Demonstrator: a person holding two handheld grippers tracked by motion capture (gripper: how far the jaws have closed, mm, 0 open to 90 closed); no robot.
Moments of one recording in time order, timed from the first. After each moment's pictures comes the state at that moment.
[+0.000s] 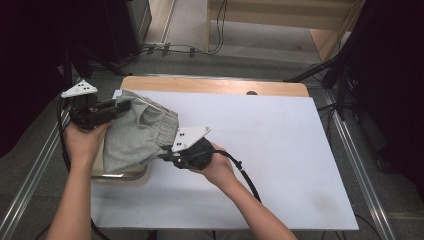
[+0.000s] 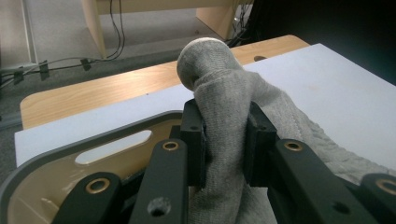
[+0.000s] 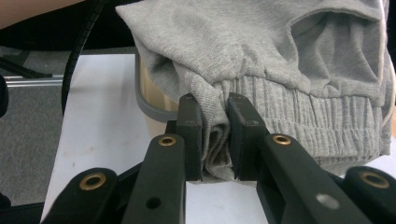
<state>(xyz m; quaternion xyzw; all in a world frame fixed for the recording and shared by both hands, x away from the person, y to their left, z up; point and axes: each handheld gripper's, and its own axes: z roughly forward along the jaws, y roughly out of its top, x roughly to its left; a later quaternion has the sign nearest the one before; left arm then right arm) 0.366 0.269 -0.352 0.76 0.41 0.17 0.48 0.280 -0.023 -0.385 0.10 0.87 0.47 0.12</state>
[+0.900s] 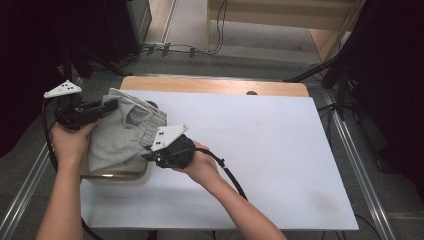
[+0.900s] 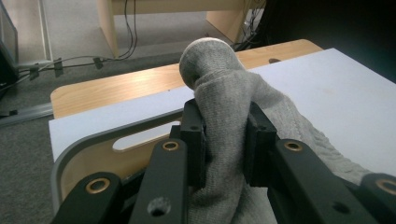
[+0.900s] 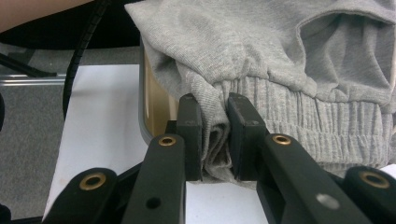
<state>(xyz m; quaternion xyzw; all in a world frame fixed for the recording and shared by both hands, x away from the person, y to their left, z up) 0.368 0.302 -0.353 0.75 0.42 0.18 0.48 0.286 0.016 -0.384 0.09 0.87 0.46 0.12</state>
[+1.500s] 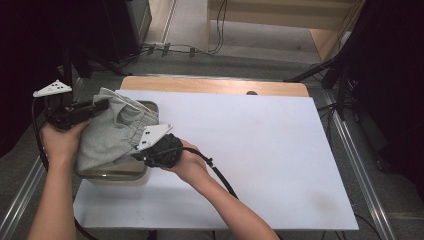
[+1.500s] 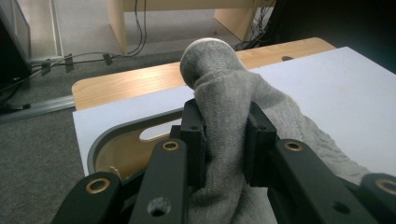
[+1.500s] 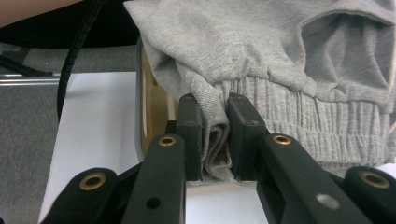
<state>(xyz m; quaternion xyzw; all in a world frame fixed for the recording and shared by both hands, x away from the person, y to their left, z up) 0.372 0.324 -0.355 0.75 0.43 0.19 0.47 0.290 0.044 -0.384 0.09 0.88 0.45 0.12</state>
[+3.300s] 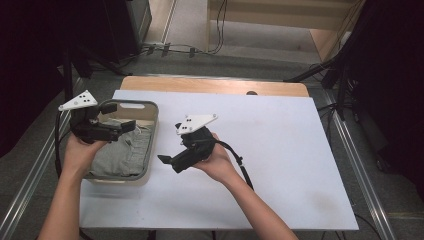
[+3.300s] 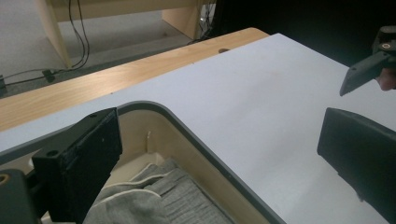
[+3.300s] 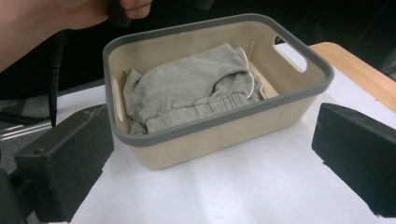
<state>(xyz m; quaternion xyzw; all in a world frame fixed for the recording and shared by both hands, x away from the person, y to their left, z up) 0.344 0.269 -0.366 0.78 0.34 0.14 0.51 0.299 -0.033 -0.384 0.21 0.84 0.49 0.09</state>
